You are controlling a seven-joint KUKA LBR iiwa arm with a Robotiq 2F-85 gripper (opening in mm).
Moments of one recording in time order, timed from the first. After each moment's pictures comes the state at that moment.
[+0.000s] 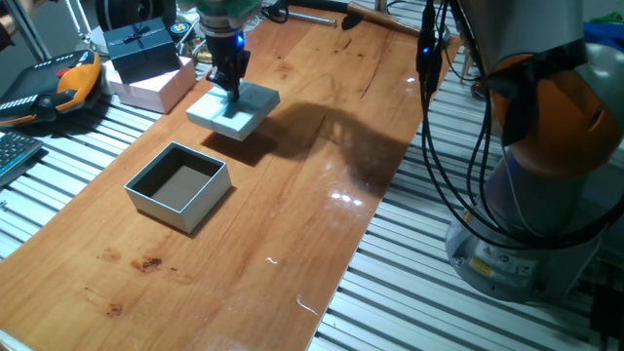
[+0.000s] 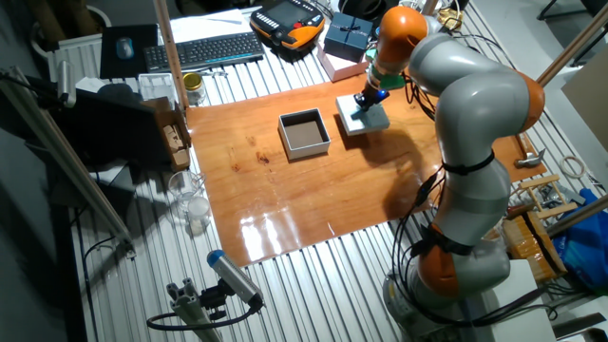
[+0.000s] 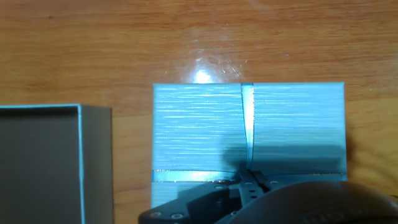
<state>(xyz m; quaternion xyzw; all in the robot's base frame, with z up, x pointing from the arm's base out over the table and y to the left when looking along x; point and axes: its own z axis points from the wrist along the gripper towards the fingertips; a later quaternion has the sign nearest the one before) 0.628 -0.057 0.133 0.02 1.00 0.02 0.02</state>
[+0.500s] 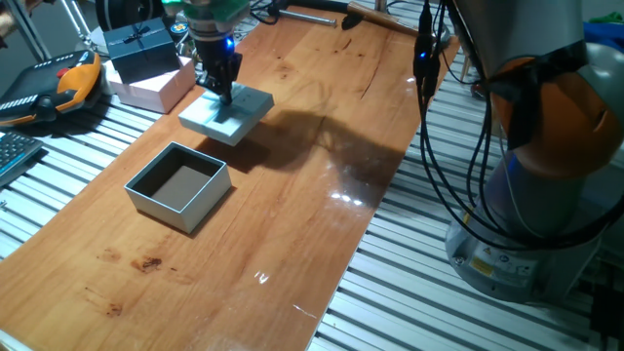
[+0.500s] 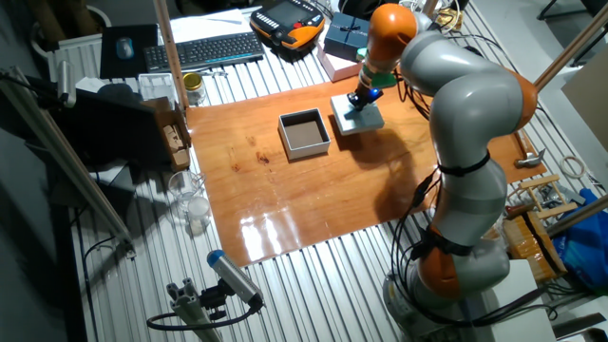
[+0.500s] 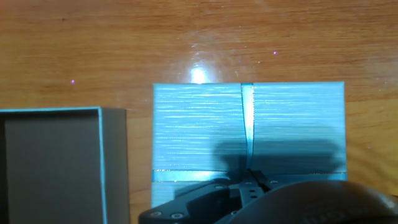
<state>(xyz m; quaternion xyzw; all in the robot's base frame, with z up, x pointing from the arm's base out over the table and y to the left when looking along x) 0.629 -0.033 0.135 0.03 1.00 0.00 0.02</state>
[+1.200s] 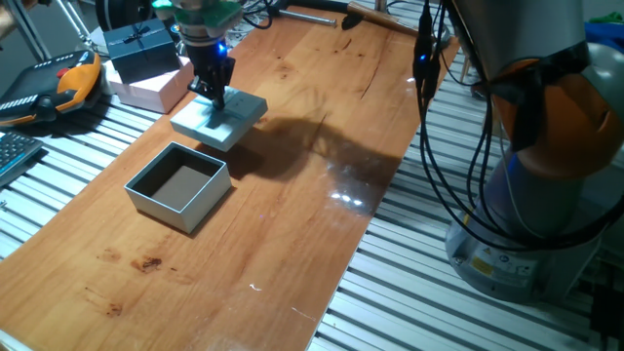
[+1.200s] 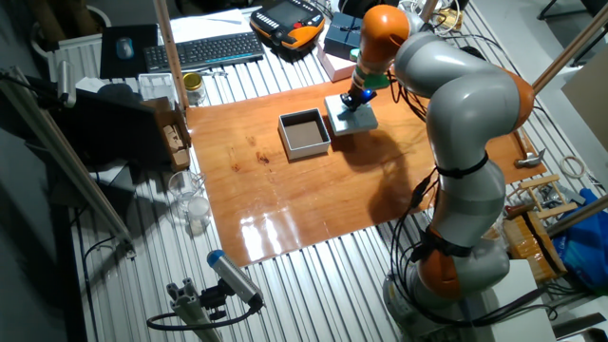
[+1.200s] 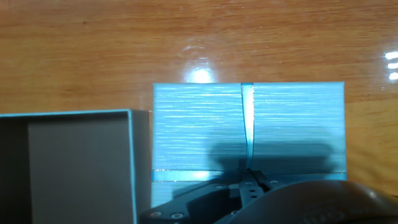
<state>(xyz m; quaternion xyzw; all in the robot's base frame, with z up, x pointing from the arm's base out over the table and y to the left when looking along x) 0.632 -0.011 0.139 0.03 1.00 0.00 0.02</state>
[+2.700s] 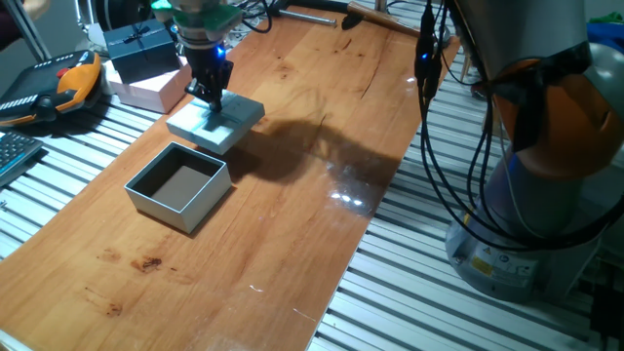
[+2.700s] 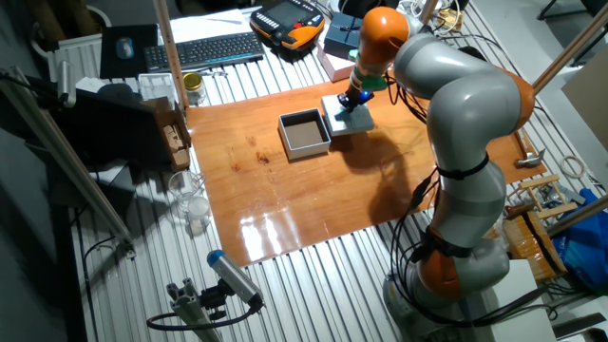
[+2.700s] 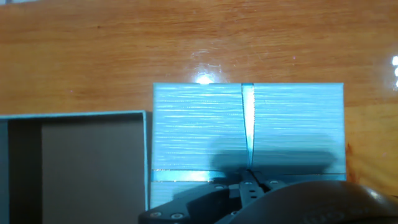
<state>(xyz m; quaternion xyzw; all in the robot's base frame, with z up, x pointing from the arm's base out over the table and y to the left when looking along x) 0.633 -0.005 0.138 0.01 1.00 0.01 0.03</state>
